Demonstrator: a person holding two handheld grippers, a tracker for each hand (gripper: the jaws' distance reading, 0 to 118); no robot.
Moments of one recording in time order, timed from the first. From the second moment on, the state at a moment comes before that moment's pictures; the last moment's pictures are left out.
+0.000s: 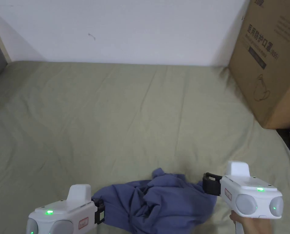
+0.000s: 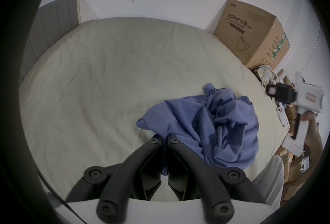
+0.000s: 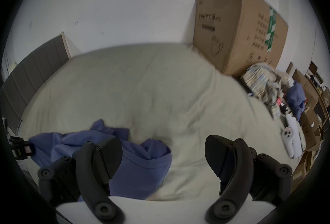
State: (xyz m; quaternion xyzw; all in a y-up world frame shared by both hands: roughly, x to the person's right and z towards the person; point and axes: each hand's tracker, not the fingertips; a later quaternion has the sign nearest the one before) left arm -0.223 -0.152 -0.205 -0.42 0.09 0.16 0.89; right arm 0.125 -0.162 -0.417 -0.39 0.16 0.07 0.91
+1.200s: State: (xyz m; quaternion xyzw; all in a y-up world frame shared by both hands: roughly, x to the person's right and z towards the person) left arm -0.370 0.072 -0.294 -0.24 0.17 0.13 0.95; right arm 0.135 0.090 -0.463 -0.22 0.21 0.01 0.95
